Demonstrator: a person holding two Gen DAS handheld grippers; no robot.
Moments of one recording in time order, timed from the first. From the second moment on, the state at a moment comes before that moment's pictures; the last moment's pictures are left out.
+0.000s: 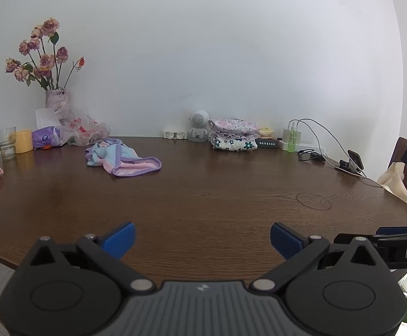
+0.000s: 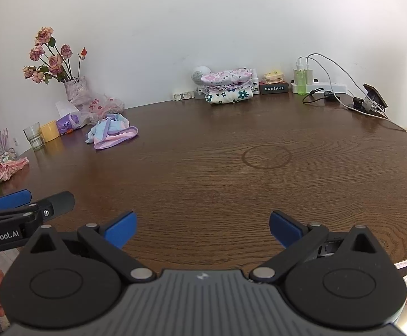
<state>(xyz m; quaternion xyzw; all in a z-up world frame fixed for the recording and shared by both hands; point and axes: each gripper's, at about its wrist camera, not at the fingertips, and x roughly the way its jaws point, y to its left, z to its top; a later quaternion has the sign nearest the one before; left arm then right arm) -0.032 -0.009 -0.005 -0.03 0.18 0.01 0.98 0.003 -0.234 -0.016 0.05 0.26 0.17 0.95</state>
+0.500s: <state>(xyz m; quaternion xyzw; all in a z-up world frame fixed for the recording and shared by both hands) -0.036 -0.008 -0.008 -0.04 0.19 0.02 0.98 0.001 -0.231 -0.018 0.05 0.26 0.18 0.95</state>
